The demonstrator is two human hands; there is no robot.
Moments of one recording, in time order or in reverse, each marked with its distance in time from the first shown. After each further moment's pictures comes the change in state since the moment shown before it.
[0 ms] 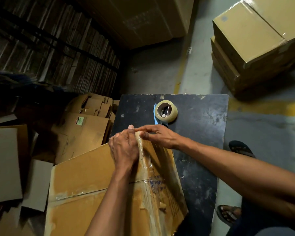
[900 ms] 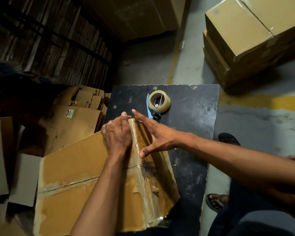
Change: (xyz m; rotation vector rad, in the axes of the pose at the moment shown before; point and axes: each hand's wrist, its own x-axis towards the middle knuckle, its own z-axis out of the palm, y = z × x) left_hand 0.003 0.003 0.002 0.035 0.026 0.033; right_hand -0.037 -0.003 0.007 -0.390 -0.081 -0.124
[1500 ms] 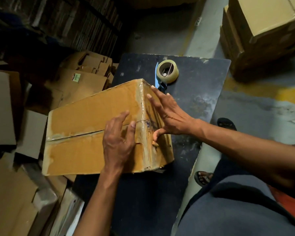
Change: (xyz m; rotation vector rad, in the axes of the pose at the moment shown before) left_hand -0.171 -0.027 -0.062 -0.112 0.077 0.220; right_hand -0.060 0.002 0.051 -0.472 0.142 -0.184
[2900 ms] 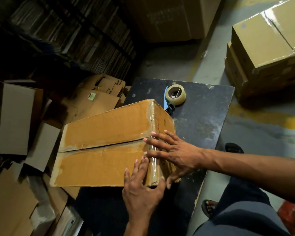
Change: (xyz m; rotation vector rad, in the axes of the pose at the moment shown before) left_hand -0.098 0.039 0.022 0.085 0.092 -0.219; right_hand -0.032 -0.036 -0.004 -0.251 -0.168 -0.410
